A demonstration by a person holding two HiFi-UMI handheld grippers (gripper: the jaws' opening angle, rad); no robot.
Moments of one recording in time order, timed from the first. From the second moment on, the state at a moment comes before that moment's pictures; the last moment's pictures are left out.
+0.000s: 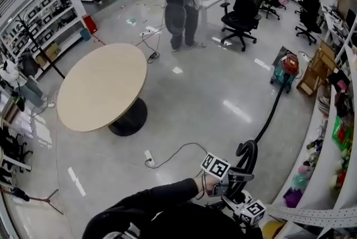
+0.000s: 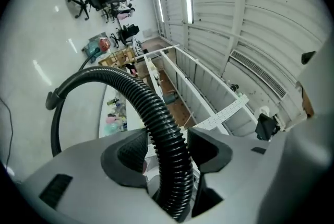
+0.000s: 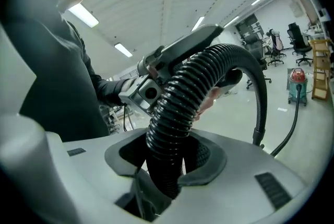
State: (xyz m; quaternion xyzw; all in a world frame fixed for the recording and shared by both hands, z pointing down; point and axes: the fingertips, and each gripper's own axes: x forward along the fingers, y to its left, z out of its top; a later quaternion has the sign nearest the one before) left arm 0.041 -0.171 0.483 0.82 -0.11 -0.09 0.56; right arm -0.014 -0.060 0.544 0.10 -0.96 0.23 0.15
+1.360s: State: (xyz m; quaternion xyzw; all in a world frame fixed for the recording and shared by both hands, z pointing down) left arm 0.093 0.128 0.509 0.96 -0.11 0.21 0.17; right arm 0.067 0.041 0.429 0.06 -0.84 0.50 -0.20
